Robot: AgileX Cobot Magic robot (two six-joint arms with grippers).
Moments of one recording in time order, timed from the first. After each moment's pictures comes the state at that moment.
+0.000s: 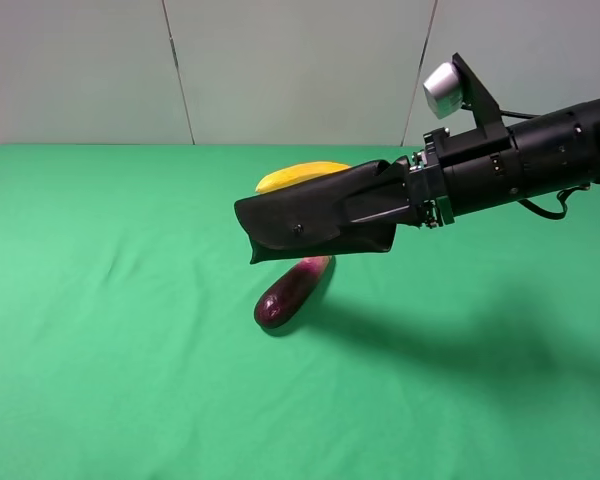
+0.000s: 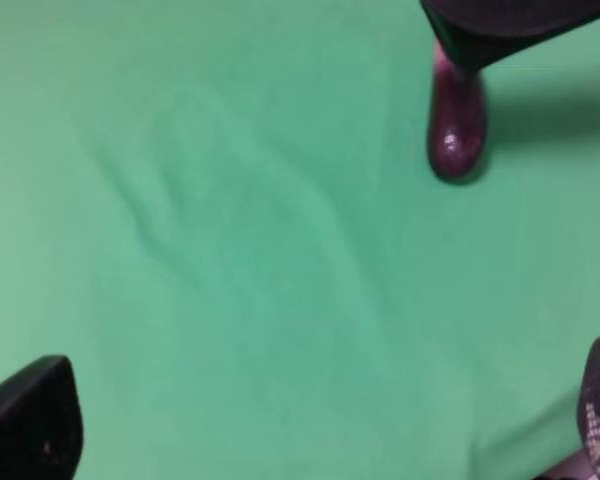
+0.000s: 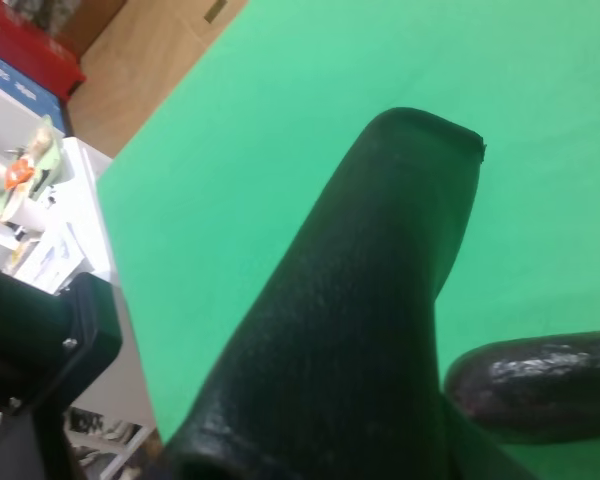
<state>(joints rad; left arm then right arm) -0.70 0.36 -0.74 0.14 1.07 -0.19 0.23 1.53 -0.77 1.37 0.97 -1.44</state>
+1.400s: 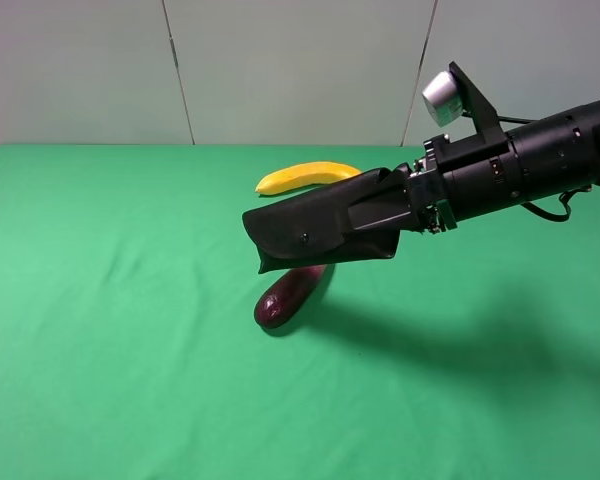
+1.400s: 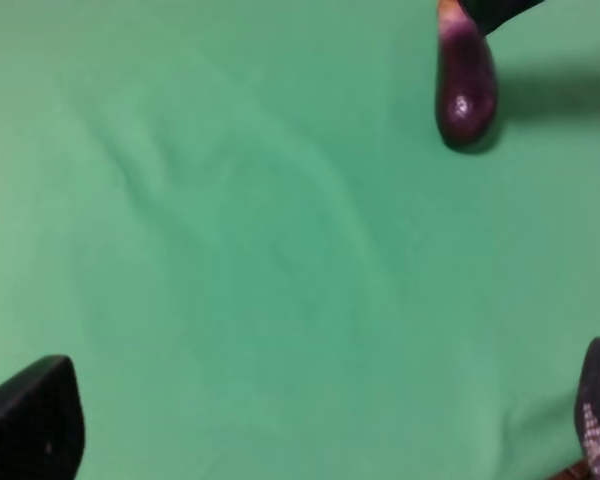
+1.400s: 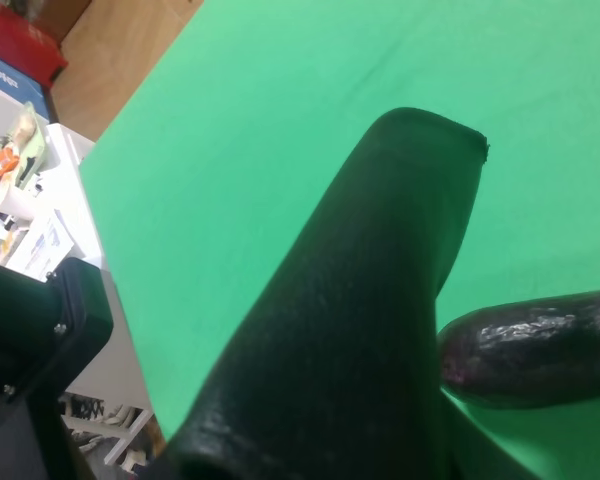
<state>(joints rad) -0.68 -0.01 -0.48 0.15 1.08 -0.19 0.23 1.53 -0.77 1.33 0.96 -1.38</state>
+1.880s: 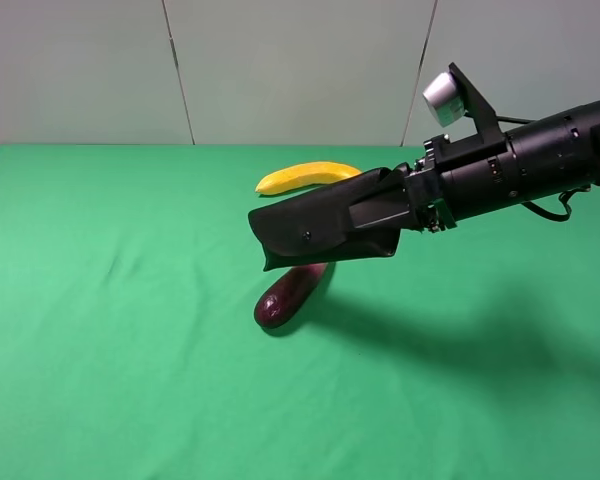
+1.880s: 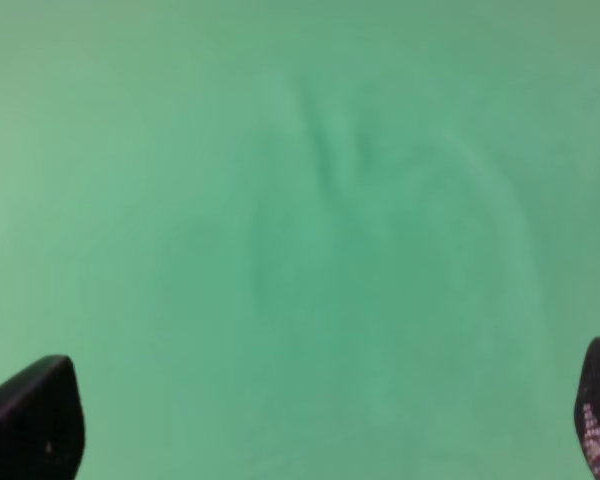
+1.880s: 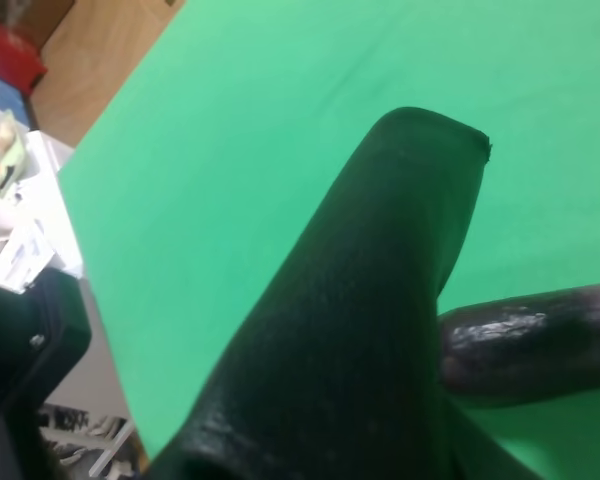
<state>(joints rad) -0.25 -0.01 -0.48 0.15 1.08 -0.19 0.23 1.53 -0.77 1.33 0.92 -1.37</state>
